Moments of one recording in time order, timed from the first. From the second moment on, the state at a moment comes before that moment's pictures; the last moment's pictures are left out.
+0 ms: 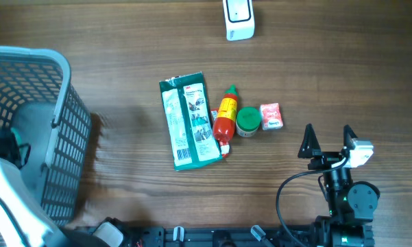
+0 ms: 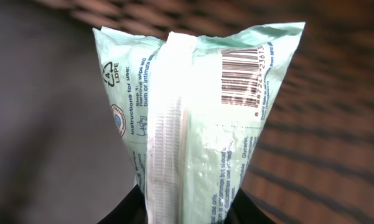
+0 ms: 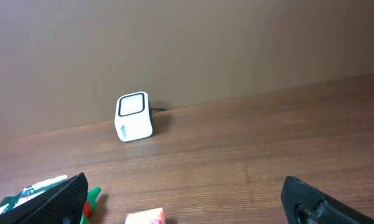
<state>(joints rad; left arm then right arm) 0.83 1.29 1.07 -0.70 -0.02 -1.01 -0.09 0.02 0.01 0.00 -0.12 0.20</state>
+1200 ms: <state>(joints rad) -0.72 1.80 1.09 0.53 0.15 -0.61 -0.09 0.02 0.01 0.00 -0.12 0.20</state>
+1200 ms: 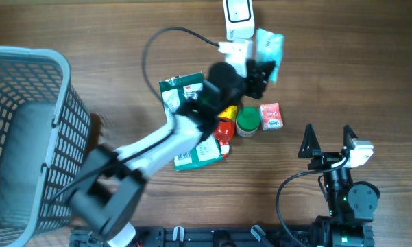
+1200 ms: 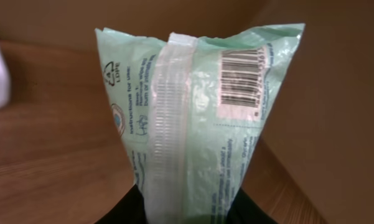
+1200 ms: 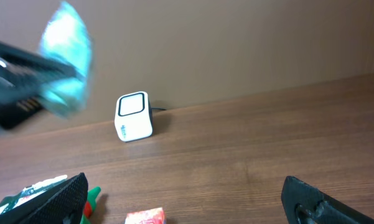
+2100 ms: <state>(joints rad) -0.80 1.98 1.09 0.56 0.12 -0.69 -0.09 0.02 0.01 0.00 -0.12 0.20</state>
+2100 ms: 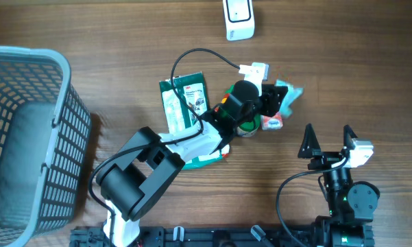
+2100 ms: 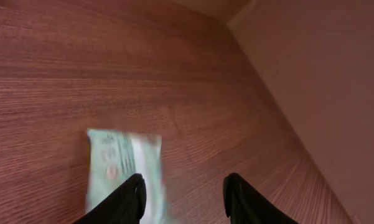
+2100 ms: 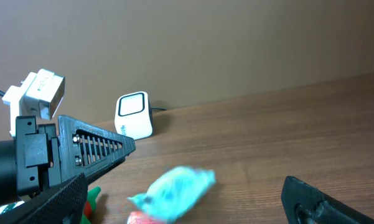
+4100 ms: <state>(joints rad) -0.41 0.93 1.10 -1.19 -0.49 -0.66 -0.05 0.46 0.01 0.17 -0.44 1.10</state>
